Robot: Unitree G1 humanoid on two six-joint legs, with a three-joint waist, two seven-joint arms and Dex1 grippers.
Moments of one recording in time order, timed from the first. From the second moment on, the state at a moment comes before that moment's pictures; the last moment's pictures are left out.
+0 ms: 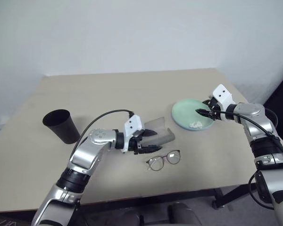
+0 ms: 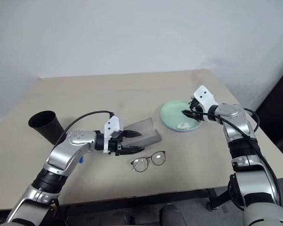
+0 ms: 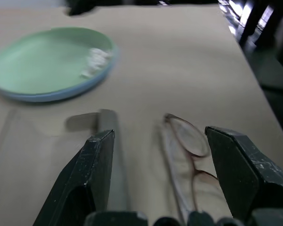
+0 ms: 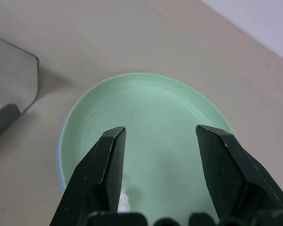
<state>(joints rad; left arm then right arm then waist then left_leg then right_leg) -0.47 0.52 -0.30 -0.06 -0.29 0.47 -1.08 -0.76 -0.59 0.10 0.52 0.00 0.28 0.86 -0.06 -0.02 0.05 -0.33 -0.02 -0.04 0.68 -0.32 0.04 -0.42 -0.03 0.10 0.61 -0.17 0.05</state>
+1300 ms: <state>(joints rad) -0.73 0.43 -0.57 0.24 -0.03 0.50 -1.34 -0.27 -0.64 0.01 -0.20 0.32 0.47 0.99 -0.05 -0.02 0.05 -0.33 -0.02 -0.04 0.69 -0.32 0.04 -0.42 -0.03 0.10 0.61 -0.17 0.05</state>
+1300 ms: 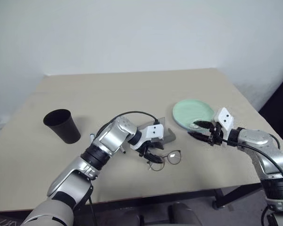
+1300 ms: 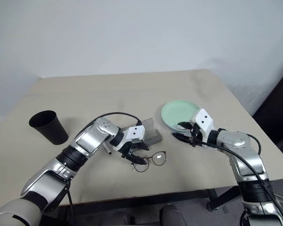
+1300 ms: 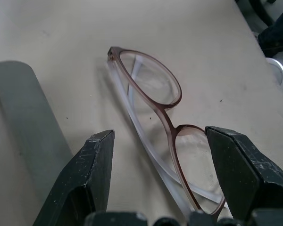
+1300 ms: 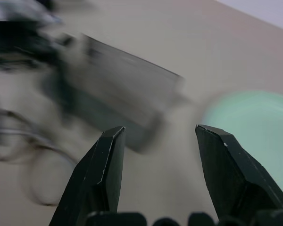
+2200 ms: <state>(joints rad) -0.72 0.36 -0.57 0.24 -0.01 0.60 -1.25 -0.19 -0.70 0.02 -0.25 0.43 0.53 1.06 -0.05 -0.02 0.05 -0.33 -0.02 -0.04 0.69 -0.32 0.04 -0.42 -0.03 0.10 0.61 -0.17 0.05</state>
